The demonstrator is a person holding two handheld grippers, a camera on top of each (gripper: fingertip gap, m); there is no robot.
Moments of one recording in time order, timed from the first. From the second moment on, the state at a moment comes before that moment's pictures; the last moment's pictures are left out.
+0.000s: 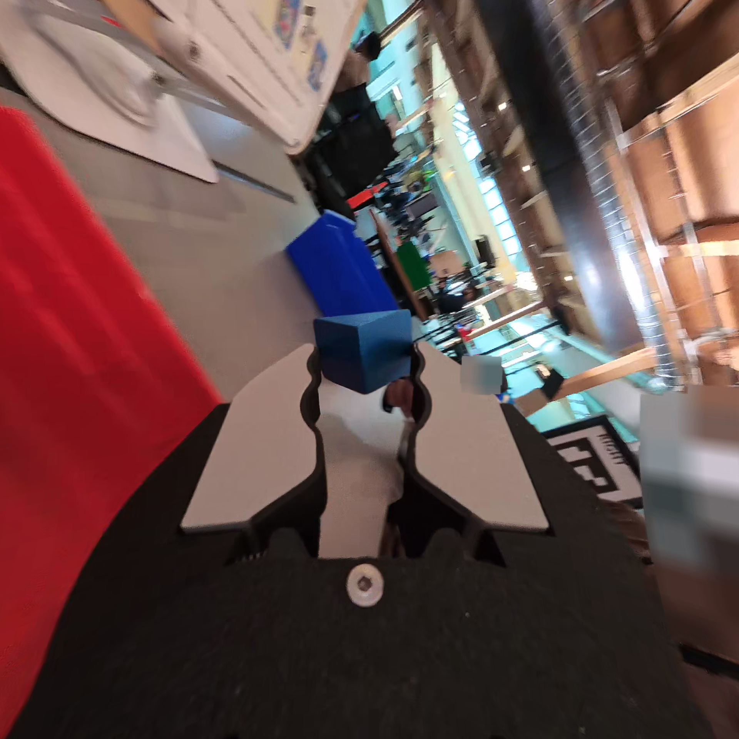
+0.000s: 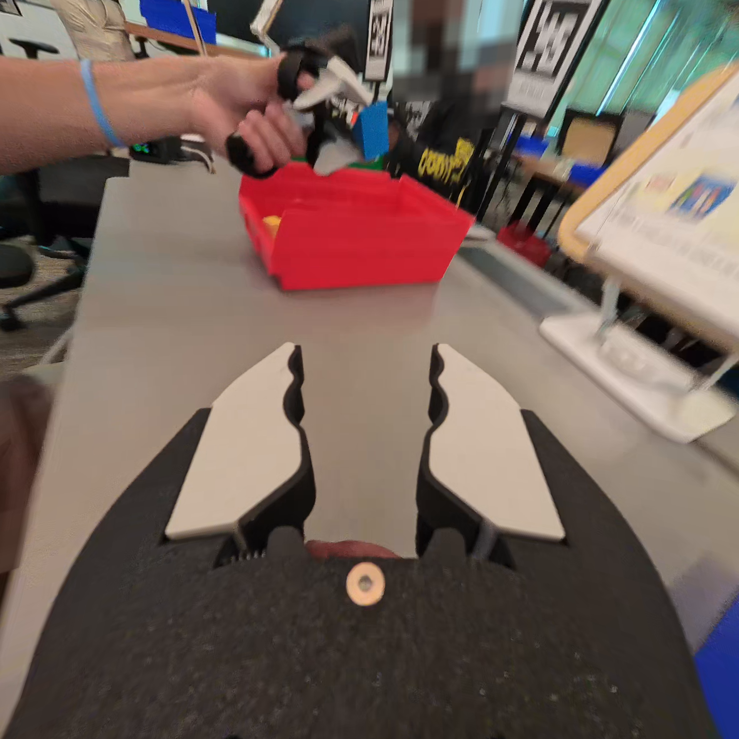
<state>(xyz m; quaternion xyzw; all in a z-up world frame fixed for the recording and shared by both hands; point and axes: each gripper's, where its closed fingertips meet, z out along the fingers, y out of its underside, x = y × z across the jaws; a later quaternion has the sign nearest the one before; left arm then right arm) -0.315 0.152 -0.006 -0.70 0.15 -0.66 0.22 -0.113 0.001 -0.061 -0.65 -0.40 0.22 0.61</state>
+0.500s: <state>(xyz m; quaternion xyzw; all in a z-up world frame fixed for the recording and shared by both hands) -0.165 0.049 0.025 -0.58 0.19 -0.79 0.08 -0.181 0.055 0.024 -0.56 -0.46 0.26 0.65</state>
